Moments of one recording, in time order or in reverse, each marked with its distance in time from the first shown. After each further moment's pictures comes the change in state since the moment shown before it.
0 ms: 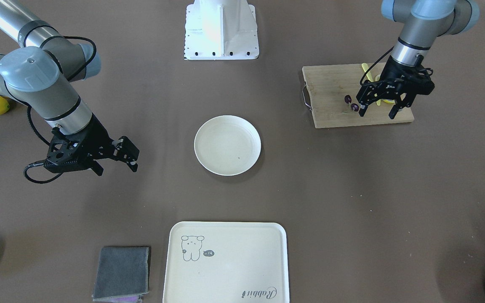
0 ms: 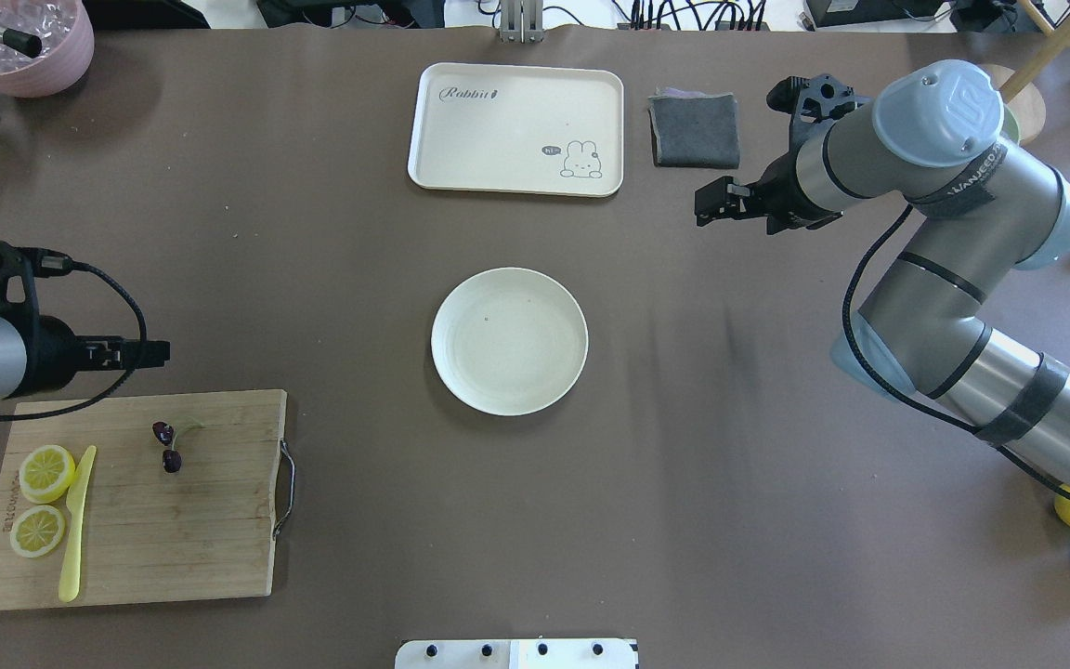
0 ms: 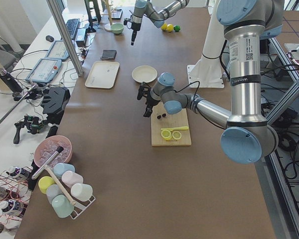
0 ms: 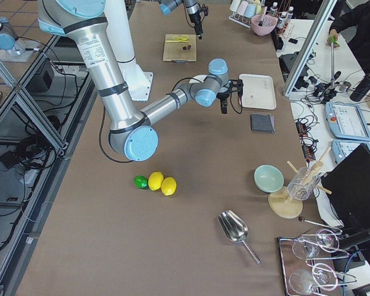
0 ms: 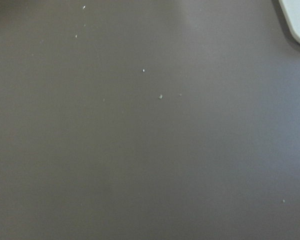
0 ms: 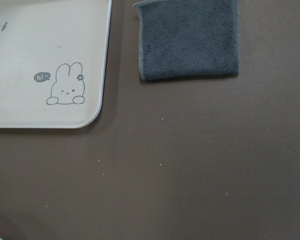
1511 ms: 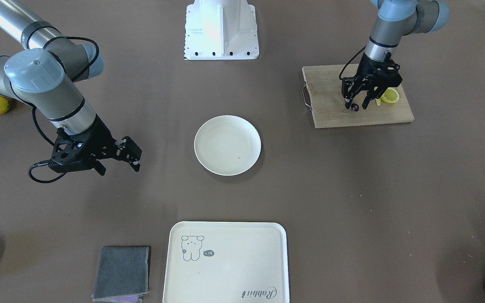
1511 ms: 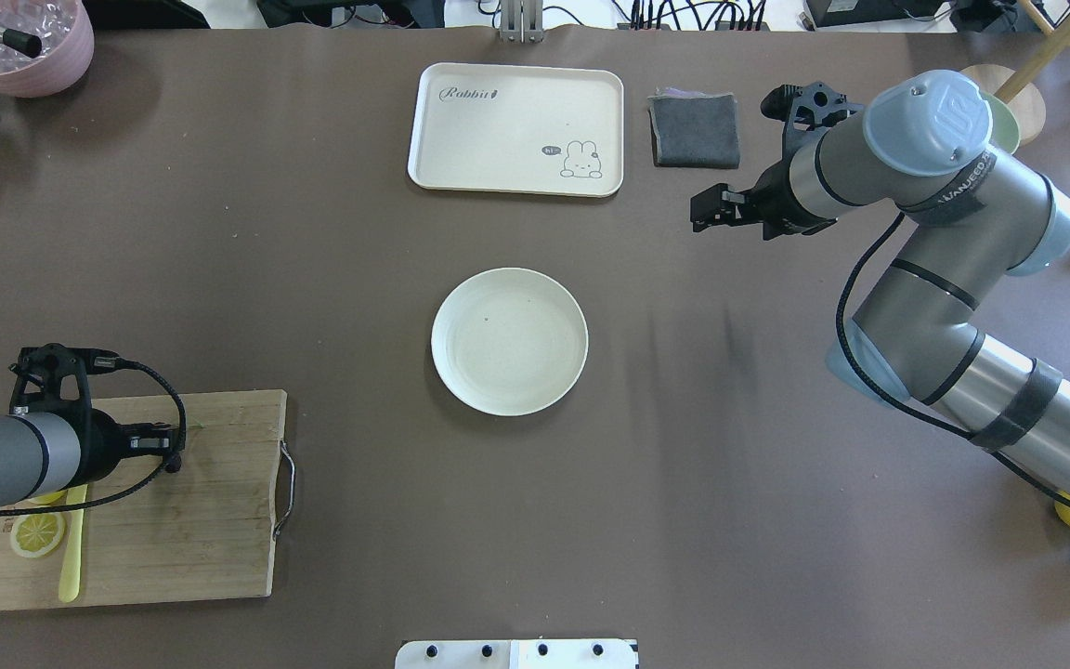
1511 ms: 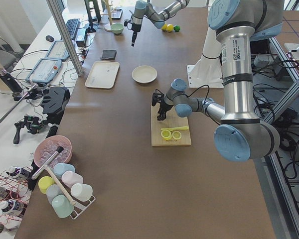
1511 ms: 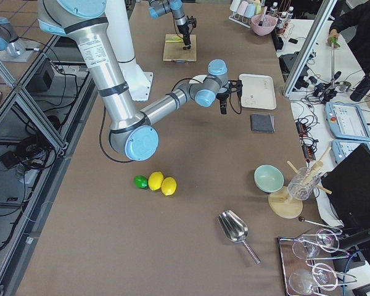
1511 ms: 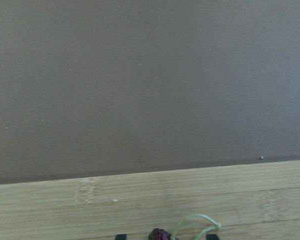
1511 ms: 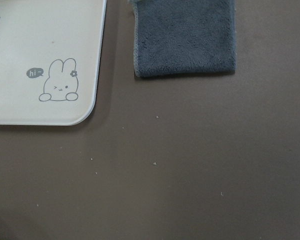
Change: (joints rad) left arm 0.183 0.031 0.016 0.003 0.095 -0.120; right arm -0.015 0.001 -0.007 0.002 -0.015 0.005
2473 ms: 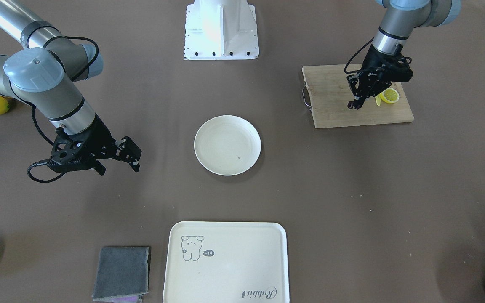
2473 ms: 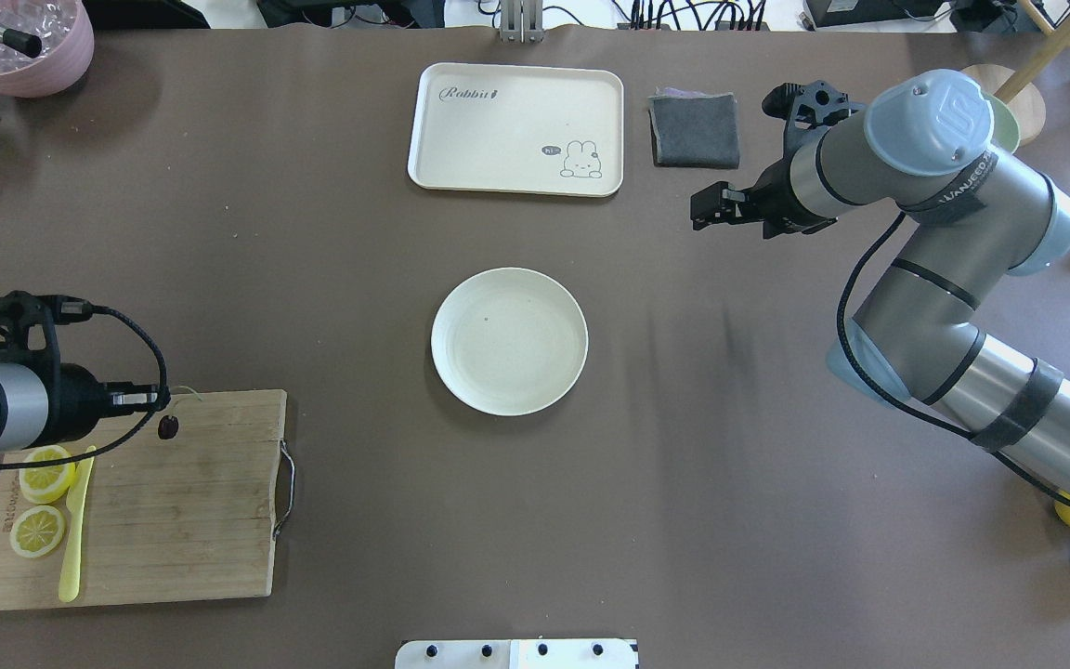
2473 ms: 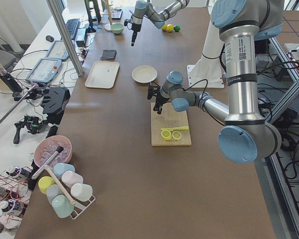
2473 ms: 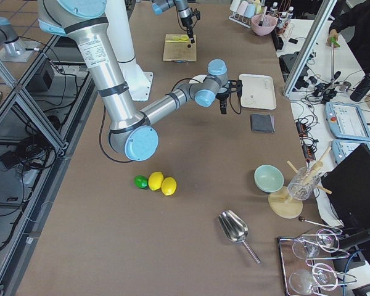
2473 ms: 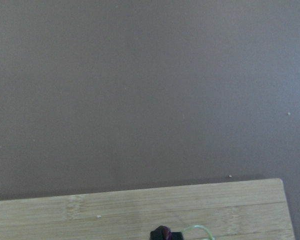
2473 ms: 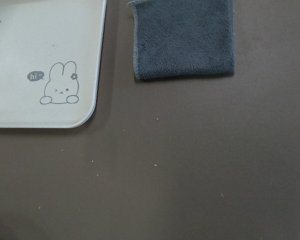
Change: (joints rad) left arm -0.149 -0.039 -0.083 0.029 -0.148 0.012; right arm 0.001 -0.001 0.003 0.003 -0.002 0.010
